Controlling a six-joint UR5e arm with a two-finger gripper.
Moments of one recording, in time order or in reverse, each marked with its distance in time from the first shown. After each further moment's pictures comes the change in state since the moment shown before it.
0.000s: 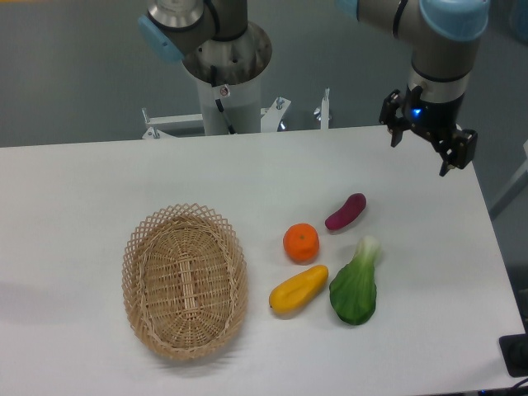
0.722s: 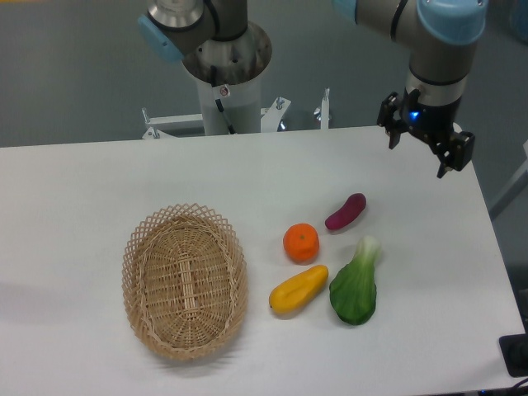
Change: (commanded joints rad) arm -0.011 -0.002 -0.038 0.008 0.009 -0.041
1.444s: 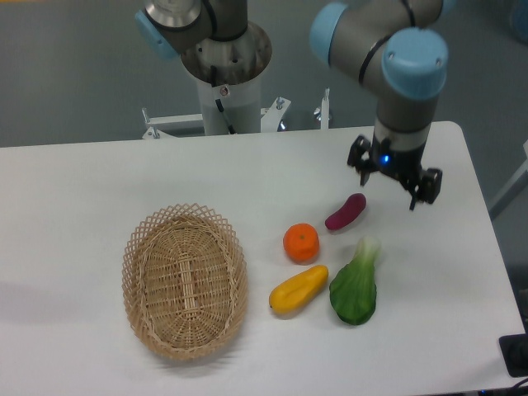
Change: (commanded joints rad) arm -0.094 -0.175 -0.060 0.257 -0.011 -0.275
